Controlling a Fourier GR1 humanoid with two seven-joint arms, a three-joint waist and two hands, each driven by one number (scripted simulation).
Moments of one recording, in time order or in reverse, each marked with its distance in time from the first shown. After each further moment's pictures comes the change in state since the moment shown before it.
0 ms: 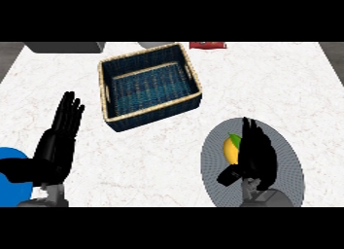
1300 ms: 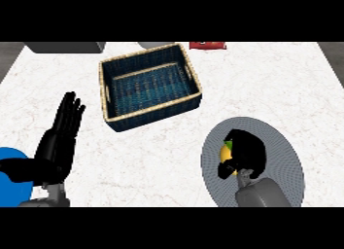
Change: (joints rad) left arm -0.002 -0.039 0.042 0.013 -0.038 -0.052 -0.010; right arm -0.074 -0.016 -0.028 0.251 -0.005 -0.050 -0.152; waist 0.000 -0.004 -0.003
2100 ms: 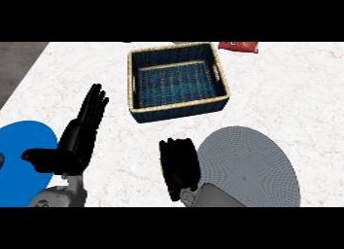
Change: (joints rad) left arm -0.080 -0.037 -0.079 0.025 -0.019 -0.038 0.019; right arm -0.271 0.017 0.549 0.064 -0.093 -0.031 -0.011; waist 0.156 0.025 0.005
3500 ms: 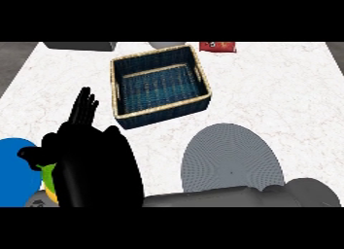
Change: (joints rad) left arm 0.019 0.010 0.051 0.036 -0.004 0.028 -0.013; right arm -0.656 -0.013 0.136 -0.287 -0.368 -0.464 0.322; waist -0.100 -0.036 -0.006
